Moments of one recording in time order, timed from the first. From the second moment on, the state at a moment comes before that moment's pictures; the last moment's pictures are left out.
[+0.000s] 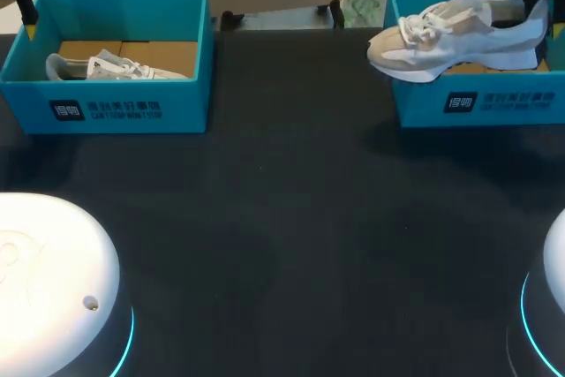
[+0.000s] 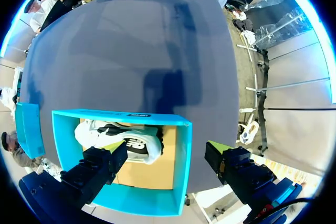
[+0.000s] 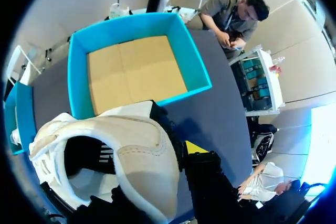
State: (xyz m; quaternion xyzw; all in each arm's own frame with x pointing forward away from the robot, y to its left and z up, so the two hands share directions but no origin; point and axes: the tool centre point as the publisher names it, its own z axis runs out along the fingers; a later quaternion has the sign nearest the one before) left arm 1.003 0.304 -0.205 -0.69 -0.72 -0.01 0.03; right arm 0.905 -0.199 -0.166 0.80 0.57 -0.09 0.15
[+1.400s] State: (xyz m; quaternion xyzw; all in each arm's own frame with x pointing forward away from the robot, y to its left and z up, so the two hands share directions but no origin) left arm 1.003 0.304 -0.205 -0.69 -0.72 -0.01 0.03; right arm 0.734 -0.063 -0.244 0.77 0.62 -0.10 0.07
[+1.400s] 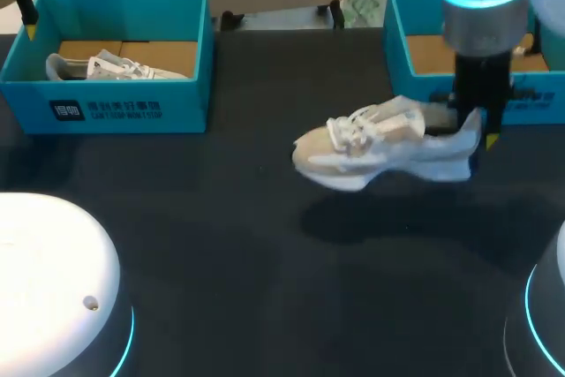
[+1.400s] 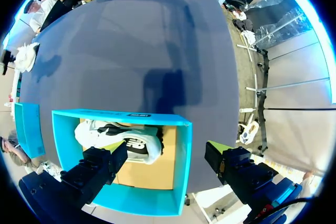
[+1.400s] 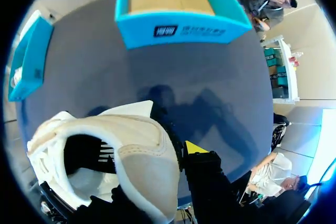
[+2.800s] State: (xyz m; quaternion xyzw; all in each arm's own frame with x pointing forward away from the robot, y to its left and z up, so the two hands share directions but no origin) left arm 1.003 0.304 -0.205 -0.69 -0.72 -0.01 0.03; right arm 0.665 0.026 -0.339 0.77 0.63 -0.10 0.04
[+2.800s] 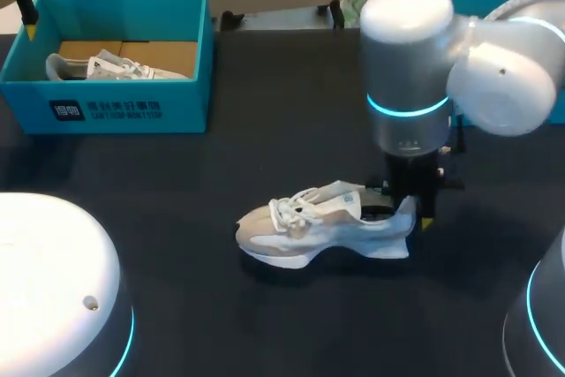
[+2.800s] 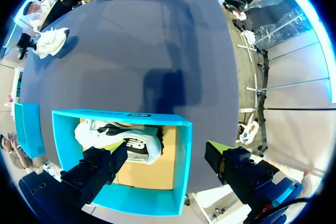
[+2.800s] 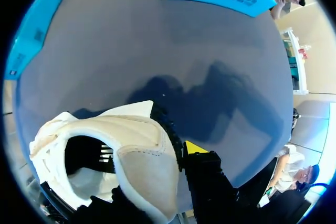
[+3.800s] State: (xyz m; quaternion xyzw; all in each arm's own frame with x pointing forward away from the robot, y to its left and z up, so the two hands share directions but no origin) left arm 1.003 0.304 -0.205 -0.69 -0.72 -0.01 0.03; right arm 0.654 0.080 -0.376 0.74 0.66 -0.11 0.09
